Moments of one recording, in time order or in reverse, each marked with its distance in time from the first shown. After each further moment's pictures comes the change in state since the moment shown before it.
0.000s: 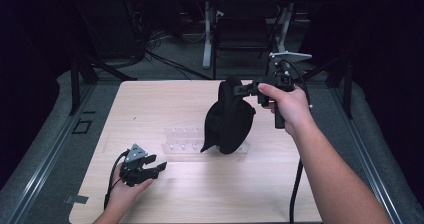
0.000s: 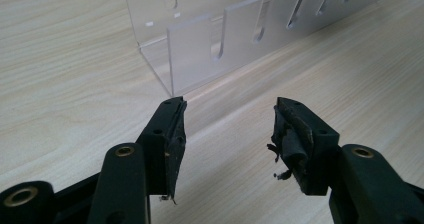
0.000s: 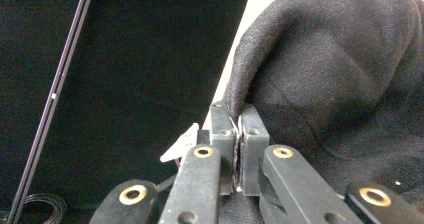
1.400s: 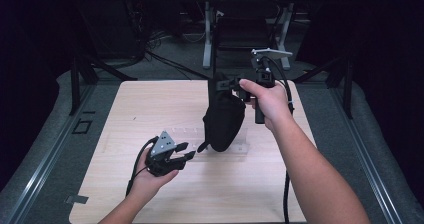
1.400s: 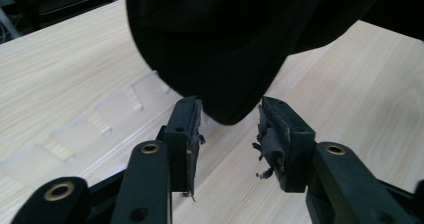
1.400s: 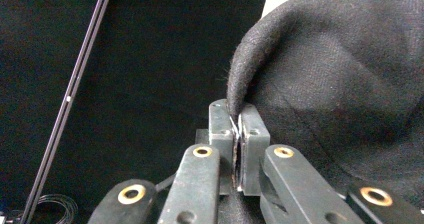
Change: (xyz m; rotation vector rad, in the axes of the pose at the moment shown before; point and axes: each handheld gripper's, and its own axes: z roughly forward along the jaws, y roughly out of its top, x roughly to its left) left arm -0.075 0.077 0.004 -0.128 -0.134 0.208; right arm 0.012 0.010 0.037 -0.011 0.057 -0.009
